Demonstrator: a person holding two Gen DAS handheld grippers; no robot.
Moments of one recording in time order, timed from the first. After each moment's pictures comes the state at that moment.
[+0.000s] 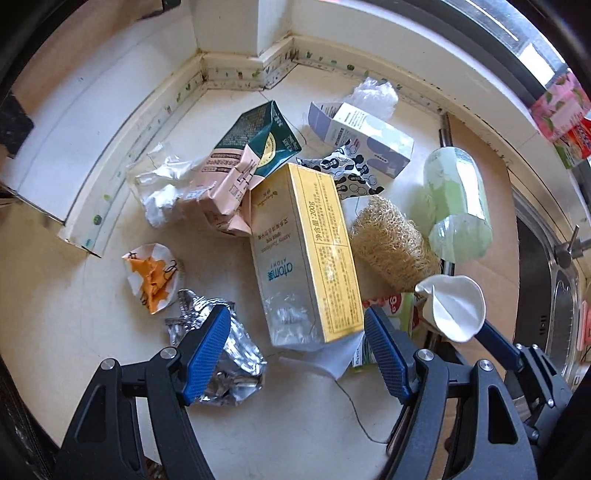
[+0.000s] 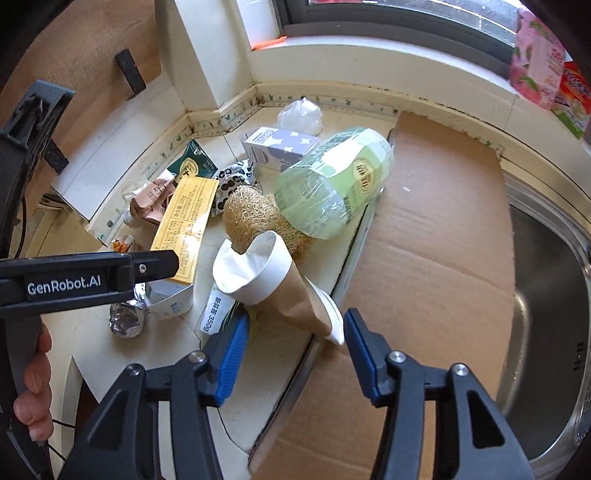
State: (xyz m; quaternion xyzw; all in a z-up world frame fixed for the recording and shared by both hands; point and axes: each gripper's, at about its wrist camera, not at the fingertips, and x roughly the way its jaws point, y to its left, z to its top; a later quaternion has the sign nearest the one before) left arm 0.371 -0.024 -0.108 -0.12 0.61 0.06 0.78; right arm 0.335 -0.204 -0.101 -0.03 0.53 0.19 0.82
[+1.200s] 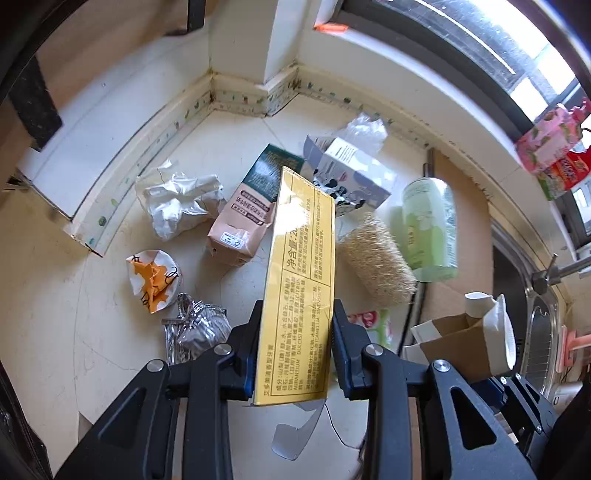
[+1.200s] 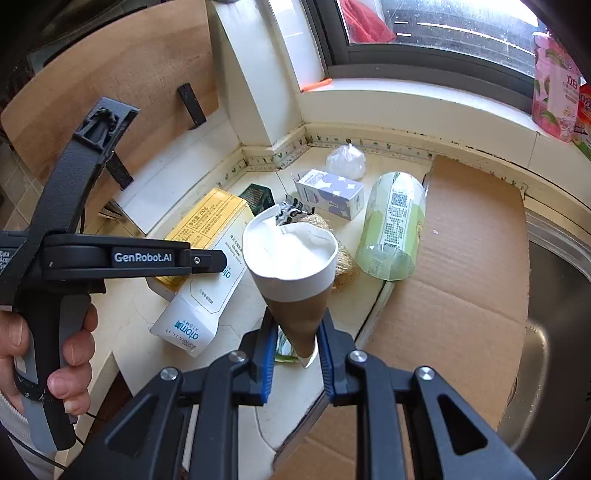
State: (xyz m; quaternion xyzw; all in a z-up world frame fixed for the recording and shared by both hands) left arm 0.358 -0.030 -0.078 -0.17 0.56 0.05 0.81; right arm 0.312 -0.208 -0.061 0.00 0.46 0.27 0.84
